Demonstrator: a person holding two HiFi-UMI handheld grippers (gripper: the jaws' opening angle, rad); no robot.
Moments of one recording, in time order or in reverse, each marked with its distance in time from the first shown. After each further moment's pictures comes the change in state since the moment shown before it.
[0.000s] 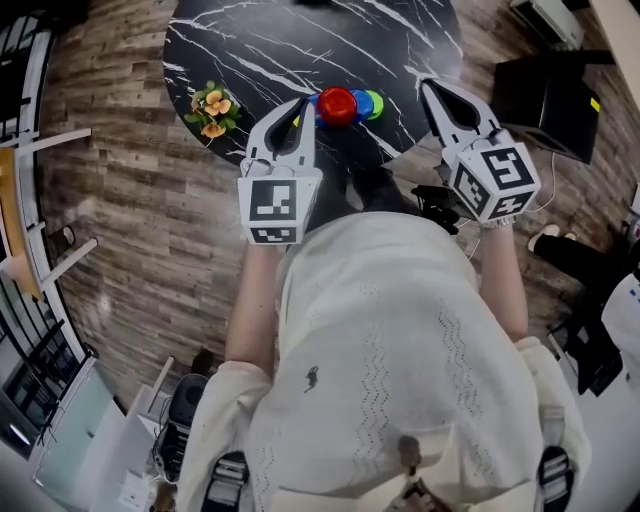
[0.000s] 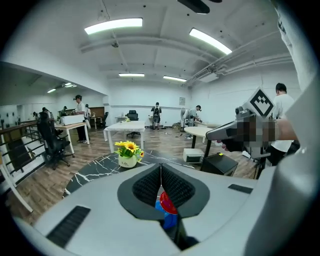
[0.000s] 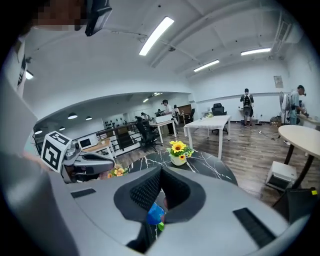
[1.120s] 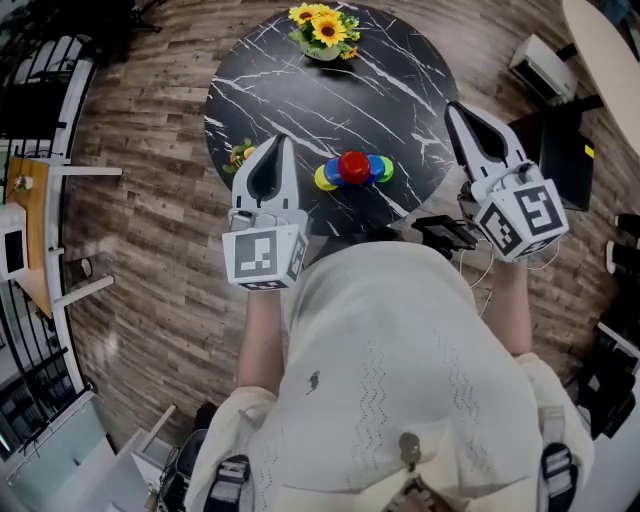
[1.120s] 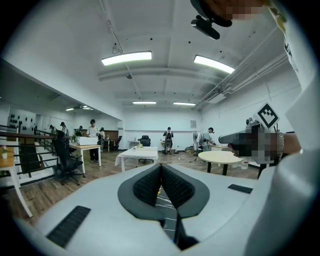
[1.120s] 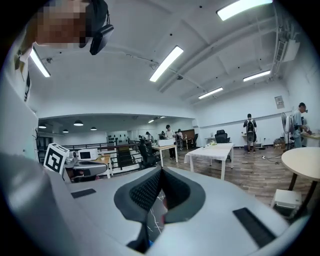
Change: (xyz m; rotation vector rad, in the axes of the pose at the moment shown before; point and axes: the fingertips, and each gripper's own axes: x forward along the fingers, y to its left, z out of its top) left arm -0.079 0.041 0.131 -0.030 -0.303 0.154; right arm -0.064 0.017 0.146 -0.091 -0.283 0.020
